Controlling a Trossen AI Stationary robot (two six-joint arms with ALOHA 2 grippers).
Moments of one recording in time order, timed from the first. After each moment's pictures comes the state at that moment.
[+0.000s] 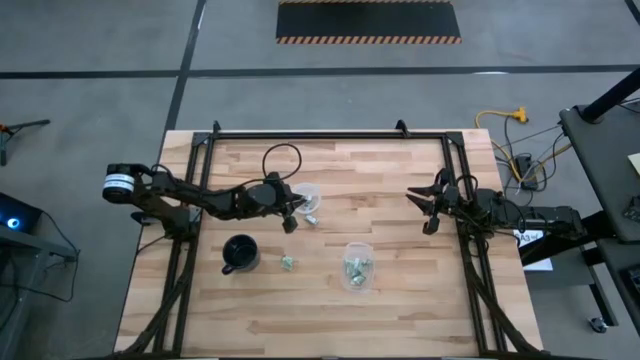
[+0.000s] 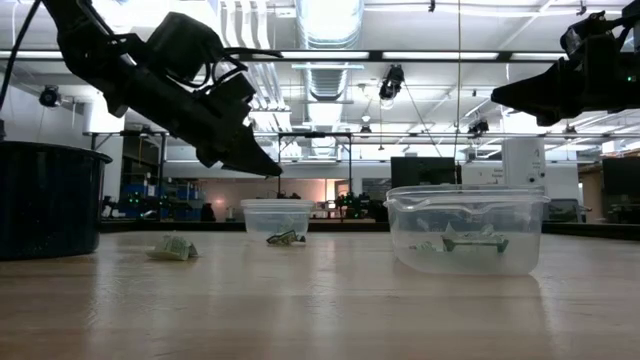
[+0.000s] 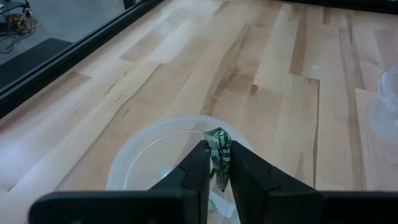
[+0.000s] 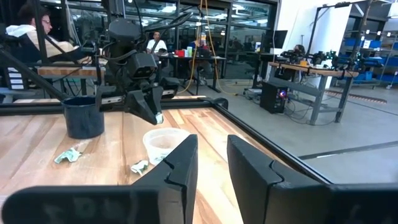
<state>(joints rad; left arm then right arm) 0.09 1.44 0.50 0.49 -0.27 -0.14 -0.03 0.01 0.01 0.05 0.28 -0.04</state>
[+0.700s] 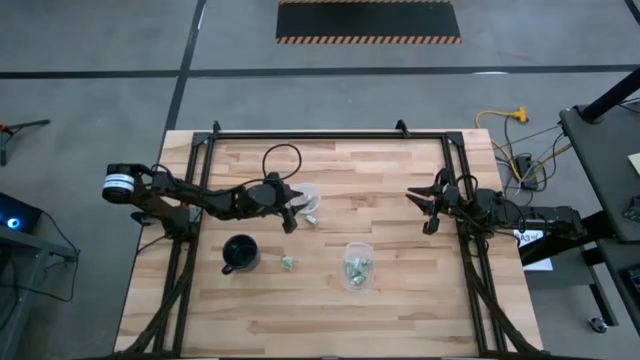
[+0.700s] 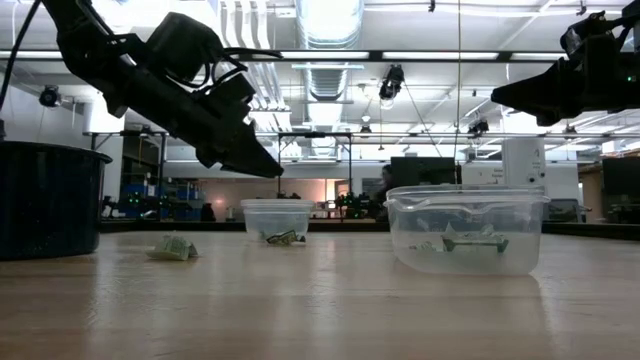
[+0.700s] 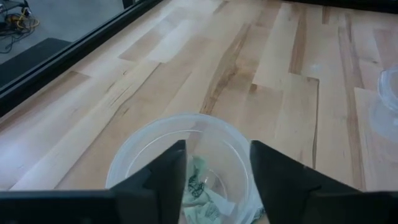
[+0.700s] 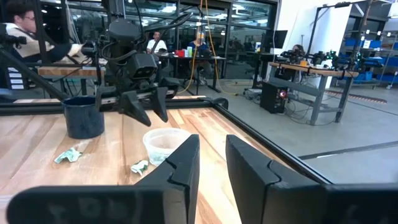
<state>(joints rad) 0.09 1.44 0.50 0.49 -0.27 -0.14 -0.03 0.01 0.01 0.05 0.28 -0.04</state>
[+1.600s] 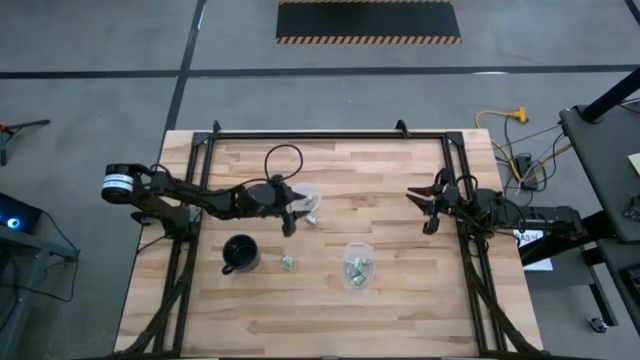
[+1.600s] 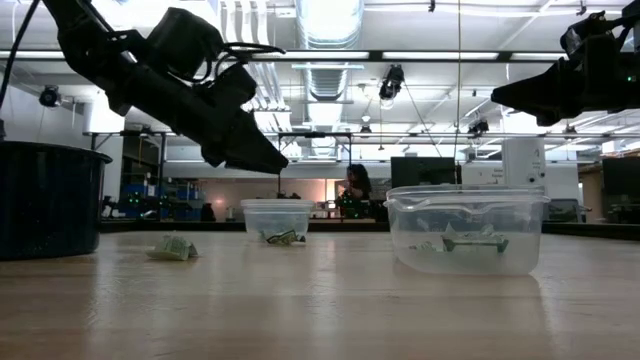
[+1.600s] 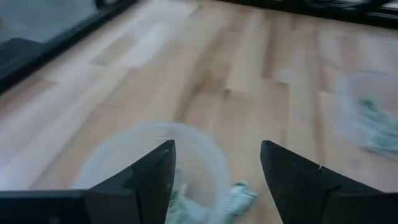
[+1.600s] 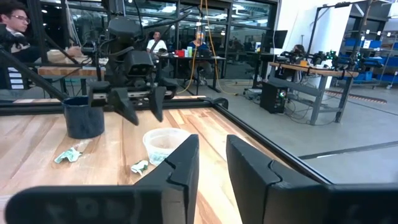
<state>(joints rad) 0.09 1.43 0.51 0.49 -0.18 -0.15 -0.03 0.01 0.01 0.05 0.28 -0.04</state>
